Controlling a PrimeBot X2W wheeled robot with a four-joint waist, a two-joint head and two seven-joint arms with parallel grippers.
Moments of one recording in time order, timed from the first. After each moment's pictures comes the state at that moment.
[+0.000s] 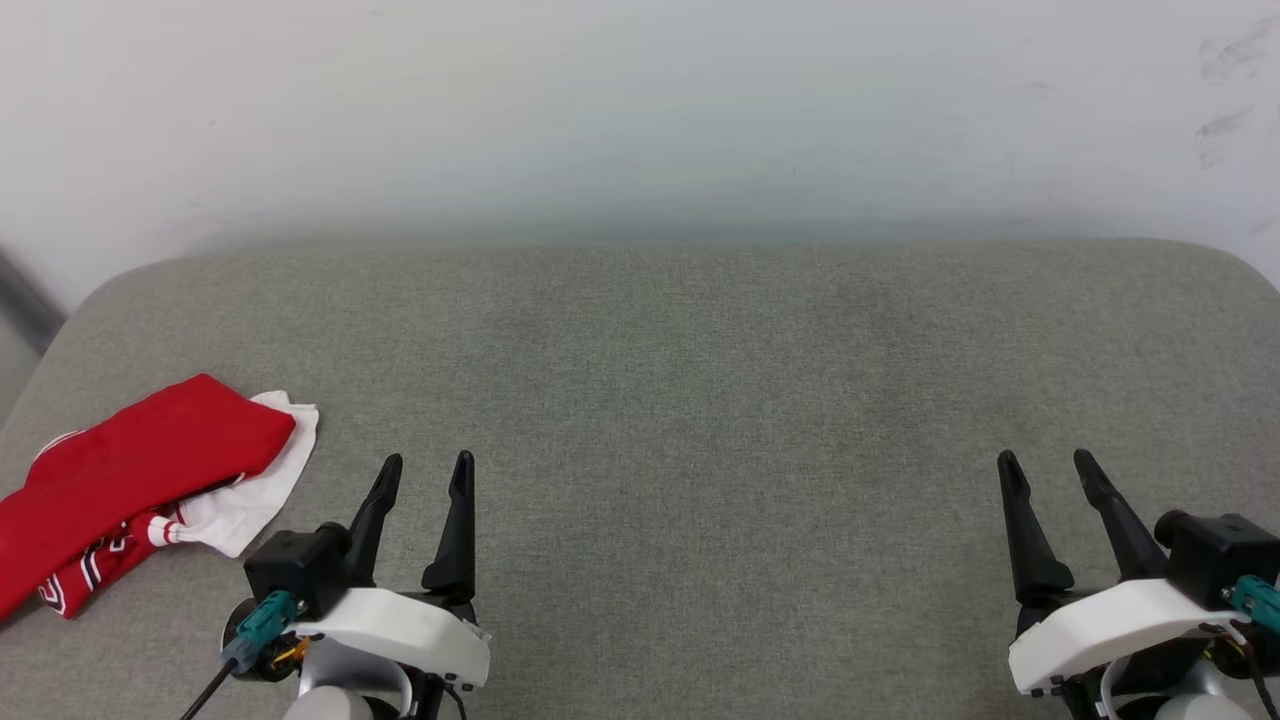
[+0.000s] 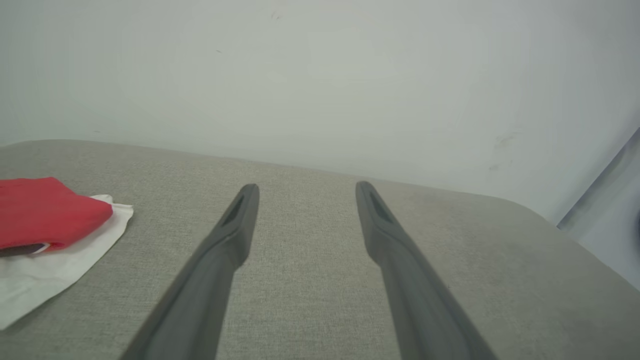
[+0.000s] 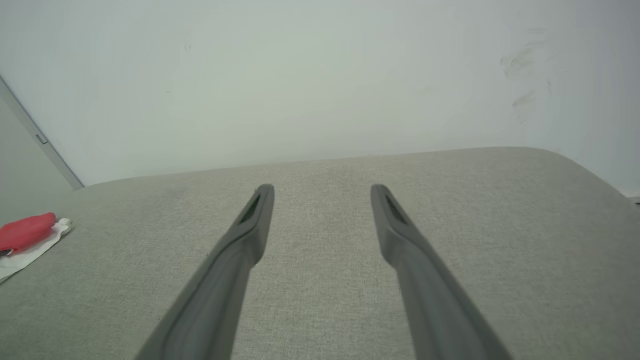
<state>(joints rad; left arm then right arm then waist) -0.10 0.06 -0.07 0.22 -0.33 -0.13 -0.20 -0.02 -0.05 -0.05 0.06 0.22 0.13 -0.03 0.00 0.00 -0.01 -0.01</state>
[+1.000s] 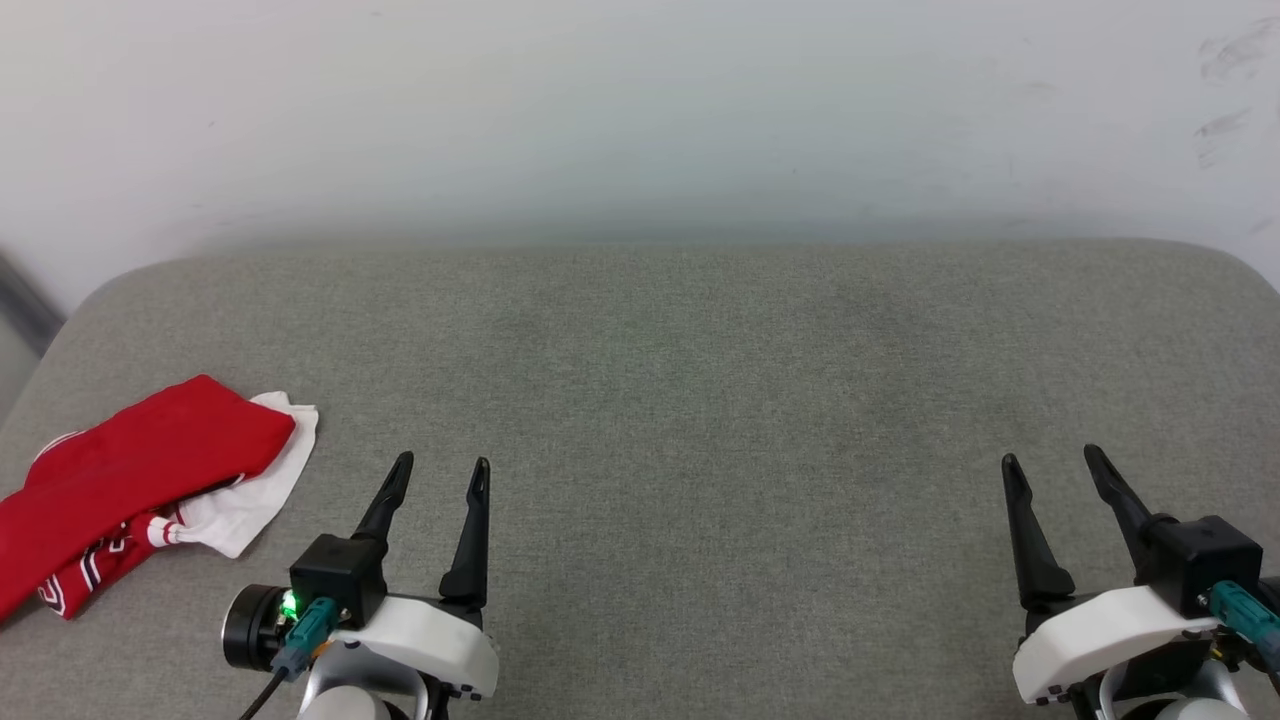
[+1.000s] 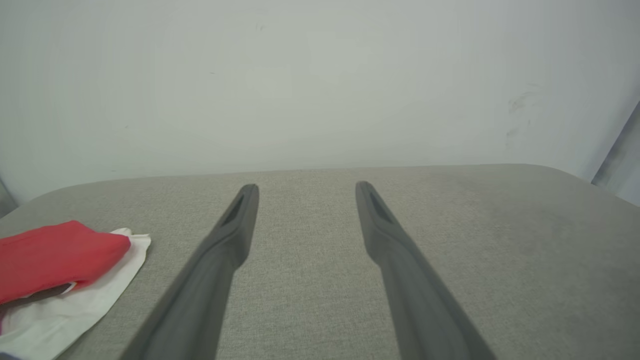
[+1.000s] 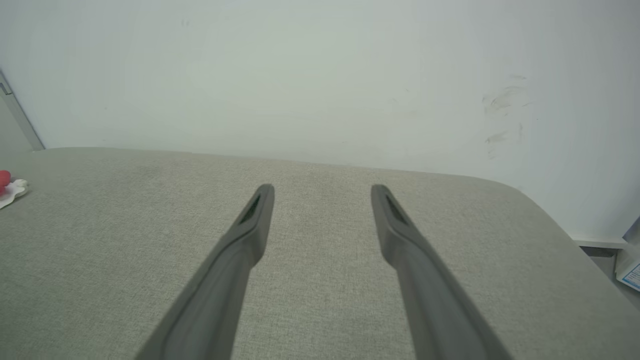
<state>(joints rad) -0.11 0.05 -0.07 0.26 -0.12 -0.12 -0.26 -0.01 -0.05 -0.06 0.02 0.03 0.13 -0.04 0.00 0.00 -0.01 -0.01</state>
